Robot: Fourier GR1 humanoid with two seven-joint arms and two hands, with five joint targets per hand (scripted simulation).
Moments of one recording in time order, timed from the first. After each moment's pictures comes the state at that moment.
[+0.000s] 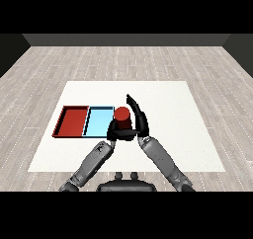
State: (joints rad) left arm -0.37 0.01 -0.53 -1.37 0.28 0.52 -0.19; right arm -0.46 0.00 0.49 -1.61 0.02 -0.56 -0.03
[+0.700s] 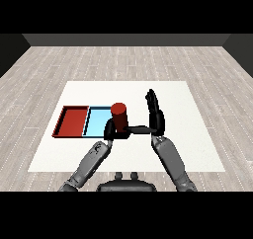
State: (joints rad) left arm -0.34 0.02 -0.49 -1.38 0.23 0.49 -0.19; right arm -0.37 -0.05 0.33 -1.75 -0.02 -0.45 -0.04
